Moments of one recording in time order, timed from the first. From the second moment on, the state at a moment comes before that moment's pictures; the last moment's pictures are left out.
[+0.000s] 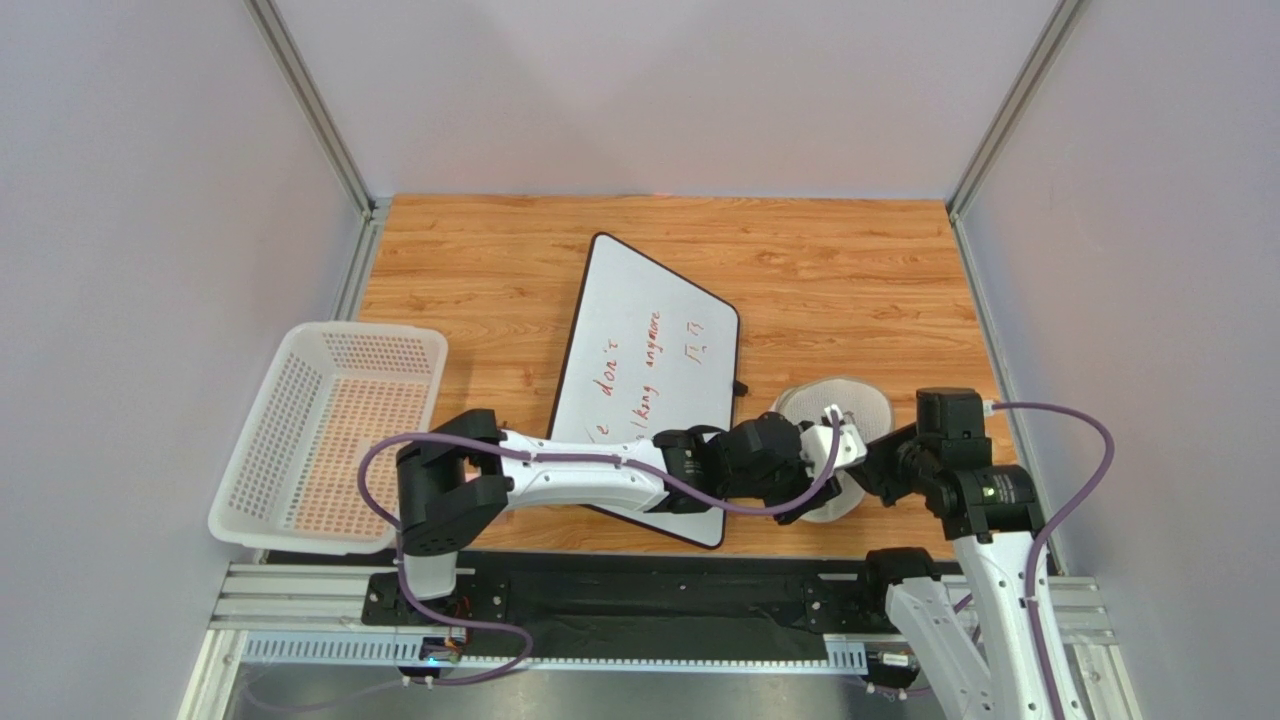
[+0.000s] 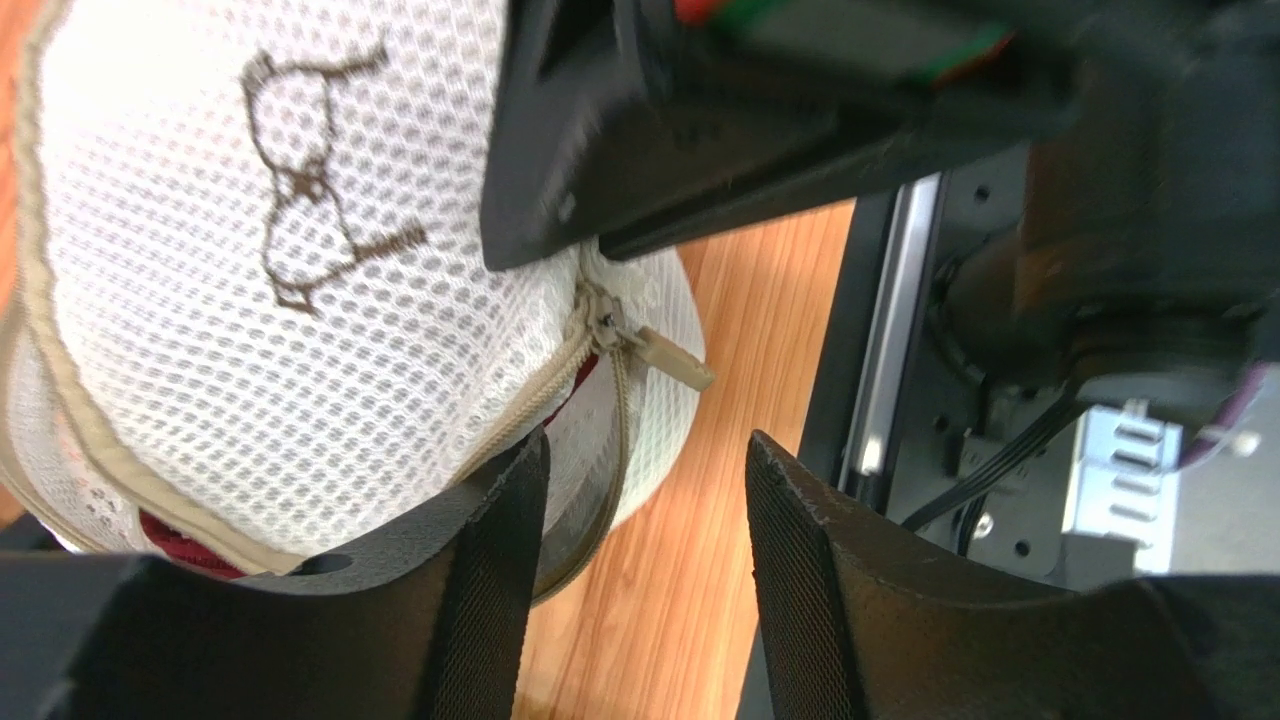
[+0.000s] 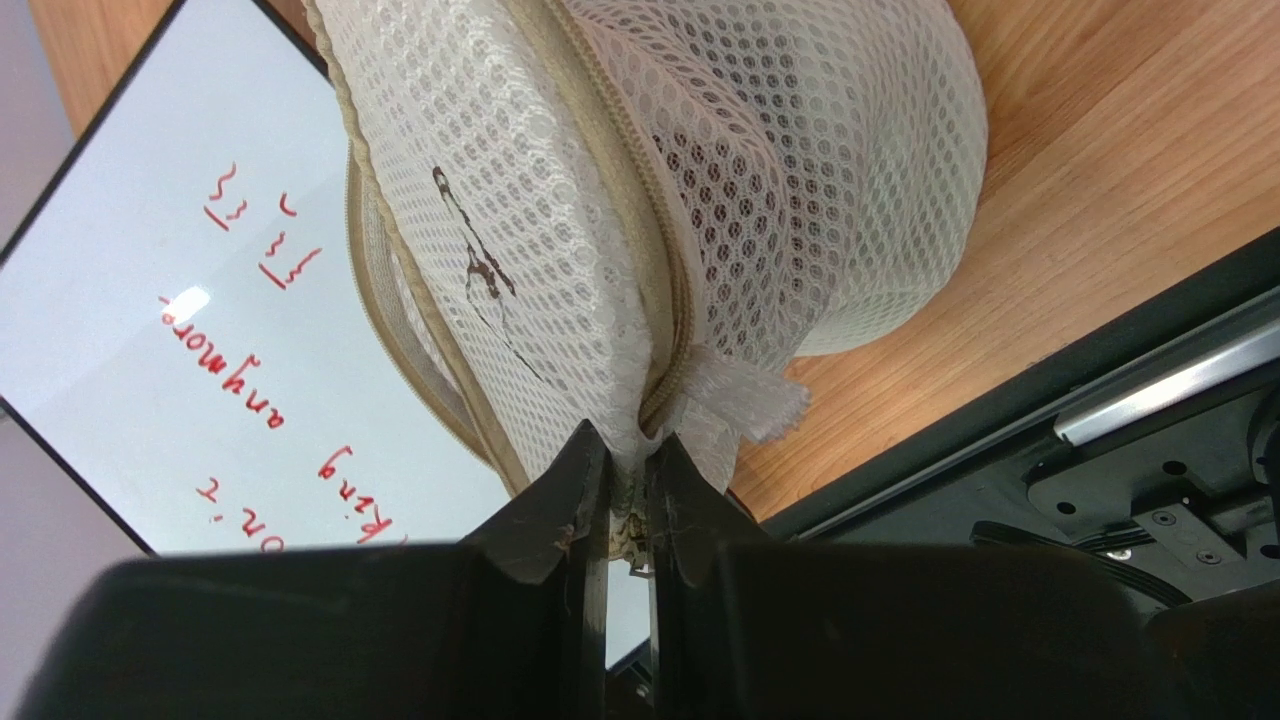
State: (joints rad) left arm -1.33 1.86 1.31 0.06 0.02 -0.03; right arm 0.07 0.61 0.77 -1.13 -0.06 1.21
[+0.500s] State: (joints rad) left arm -1.26 1.86 1.28 0.03 -0.01 0.01; right arm 0.07 0.34 0.61 -1.13 -0.22 1.15
